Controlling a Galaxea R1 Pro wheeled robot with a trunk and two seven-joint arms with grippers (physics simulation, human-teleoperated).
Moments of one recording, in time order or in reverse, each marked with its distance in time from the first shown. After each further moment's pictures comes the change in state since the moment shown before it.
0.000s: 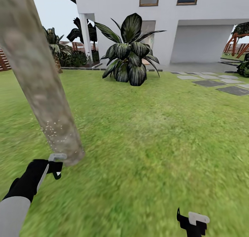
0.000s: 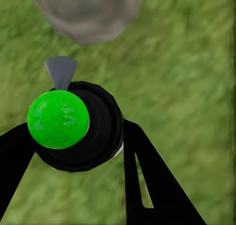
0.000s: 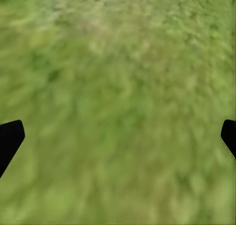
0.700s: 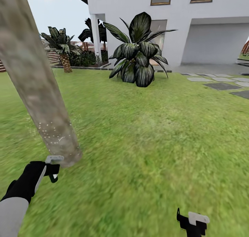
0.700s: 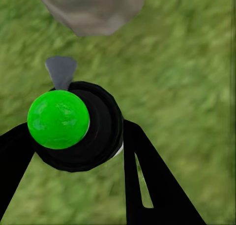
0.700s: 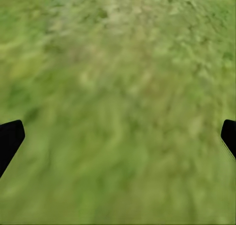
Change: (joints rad) left arm 0.002 0.007 0.044 0.034 -0.007 -0.004 0.017; right arm 0.000 0.001 0.000 0.000 0.000 0.000 0.000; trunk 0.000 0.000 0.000
